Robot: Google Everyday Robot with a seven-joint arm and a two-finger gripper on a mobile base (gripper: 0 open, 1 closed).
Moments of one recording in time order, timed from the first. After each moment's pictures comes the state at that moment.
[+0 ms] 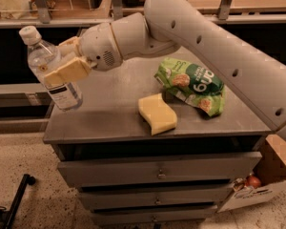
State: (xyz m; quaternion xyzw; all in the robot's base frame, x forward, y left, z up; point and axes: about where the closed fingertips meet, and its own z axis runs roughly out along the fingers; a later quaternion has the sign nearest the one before) arm 0.507 0.186 0.969 -0.63 0.47 0.46 0.41
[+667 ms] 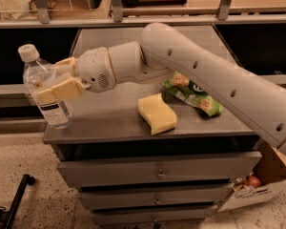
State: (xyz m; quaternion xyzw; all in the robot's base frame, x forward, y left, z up) arm 0.487 0.201 0.940 -0.59 0.48 0.51 0.42
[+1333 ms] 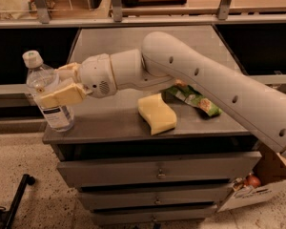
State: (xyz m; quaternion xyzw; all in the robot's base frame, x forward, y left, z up) arm 0.488 0.198 0.927 -0.58 0.48 0.50 0.43
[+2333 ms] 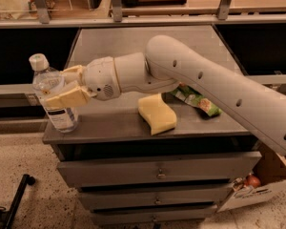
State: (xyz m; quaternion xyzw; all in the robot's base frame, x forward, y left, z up) arm 0.491 0.191 0.916 -0.58 0.49 0.49 0.44
